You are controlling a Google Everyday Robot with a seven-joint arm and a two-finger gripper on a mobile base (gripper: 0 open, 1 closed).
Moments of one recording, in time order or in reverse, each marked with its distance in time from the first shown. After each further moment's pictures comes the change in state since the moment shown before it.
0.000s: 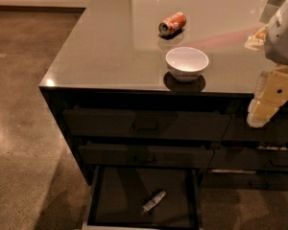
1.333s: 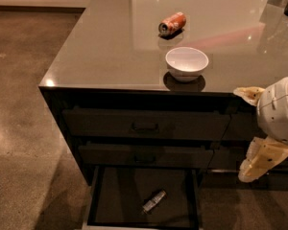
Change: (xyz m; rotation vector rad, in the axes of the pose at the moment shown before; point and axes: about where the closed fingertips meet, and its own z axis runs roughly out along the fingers) arm 0.020 0.069 0.072 0.052 -0.114 -0.098
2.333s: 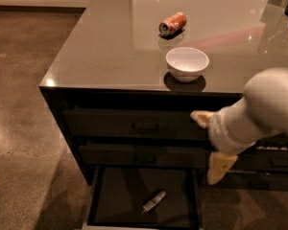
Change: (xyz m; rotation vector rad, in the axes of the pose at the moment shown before) arm -0.003 -0.002 0.127 -0.066 -0.010 -0.240
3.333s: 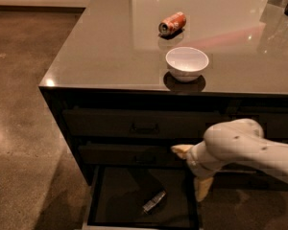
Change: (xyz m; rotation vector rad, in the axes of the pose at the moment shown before) arm 0.026 0.041 0.173 -0.116 -0.026 -0.262
